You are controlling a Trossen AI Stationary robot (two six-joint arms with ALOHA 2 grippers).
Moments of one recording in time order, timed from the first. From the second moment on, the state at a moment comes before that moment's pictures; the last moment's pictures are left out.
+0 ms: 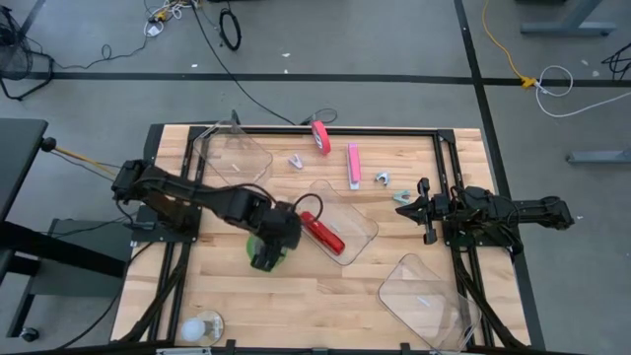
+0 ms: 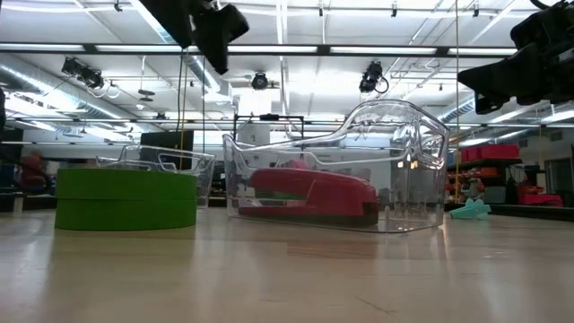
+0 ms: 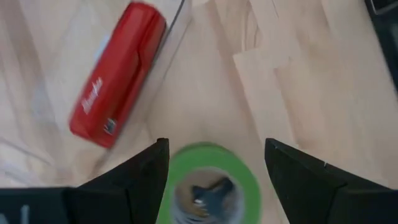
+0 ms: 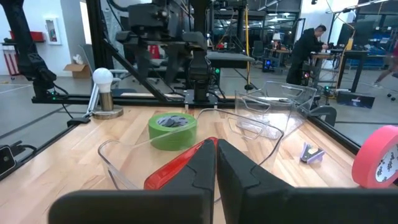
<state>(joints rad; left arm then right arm) -0.25 1.60 1.40 -0.95 0.01 0.05 0.04 0.01 0.02 0.01 0.01 -0.04</state>
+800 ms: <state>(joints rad) -0.44 1.62 1.40 -0.96 0.00 -0.37 0.04 0.01 0.02 0.01 0.01 -0.04</state>
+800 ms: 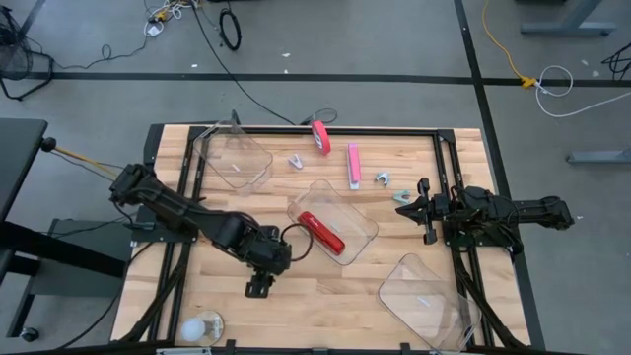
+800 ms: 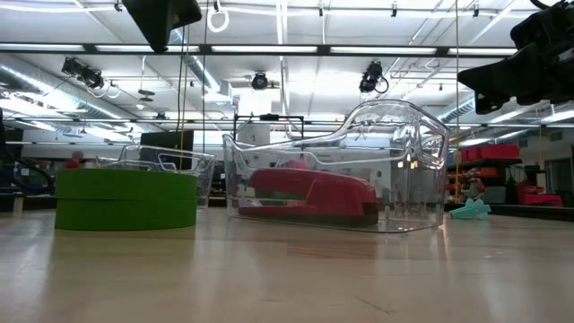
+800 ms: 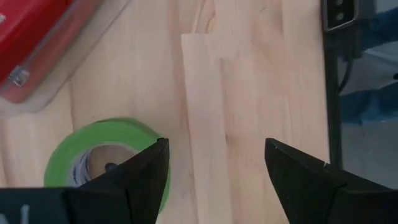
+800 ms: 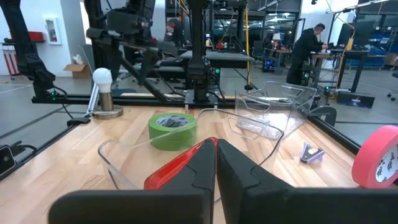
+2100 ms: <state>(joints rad) -0.49 1.59 1.10 -0.87 -0.11 -0.25 0.04 0.01 0.02 0.01 0.01 -0.04</state>
